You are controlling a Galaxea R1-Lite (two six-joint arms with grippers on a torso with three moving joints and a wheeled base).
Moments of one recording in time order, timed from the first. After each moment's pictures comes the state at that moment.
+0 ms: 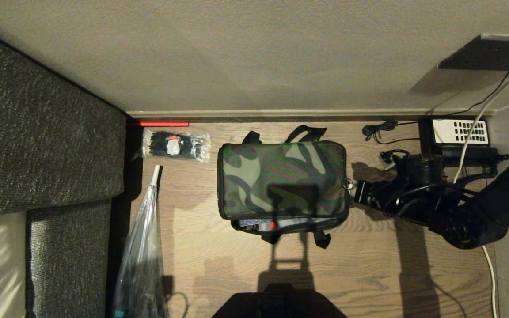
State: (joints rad) left arm 0.01 0.00 0.00 0.00 0.00 -0.01; right arm 0.19 2.04 -0.79 -0.84 0.25 0.40
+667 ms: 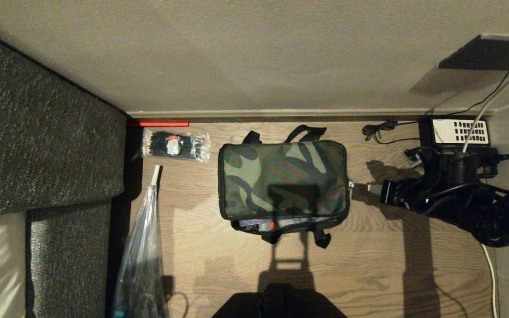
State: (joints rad) left arm 0.01 0.00 0.00 0.00 0.00 -0.01; right arm 0.06 1.97 -0.75 -0.82 0.33 0.24
